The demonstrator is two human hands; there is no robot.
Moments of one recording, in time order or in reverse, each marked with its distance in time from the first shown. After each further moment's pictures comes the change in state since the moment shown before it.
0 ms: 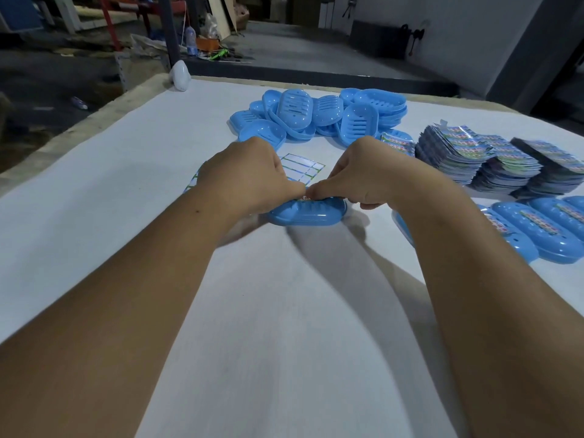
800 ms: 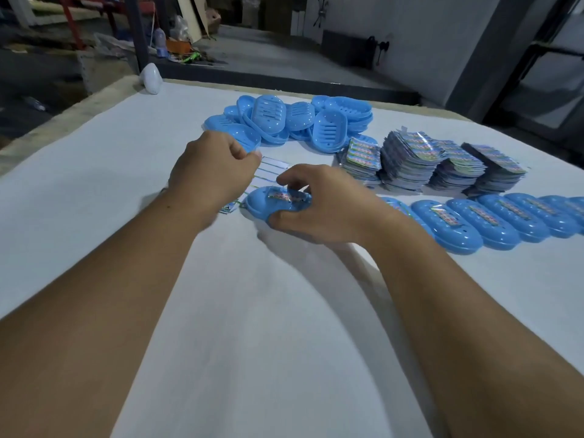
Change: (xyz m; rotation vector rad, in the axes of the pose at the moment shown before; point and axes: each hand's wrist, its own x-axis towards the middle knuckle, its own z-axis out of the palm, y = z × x) left_hand 0.009 -0.014 0.011 -0.312 0.258 -0.024; right_hand -0.051 -0.002 0.022 -0.029 0.089 -0.246
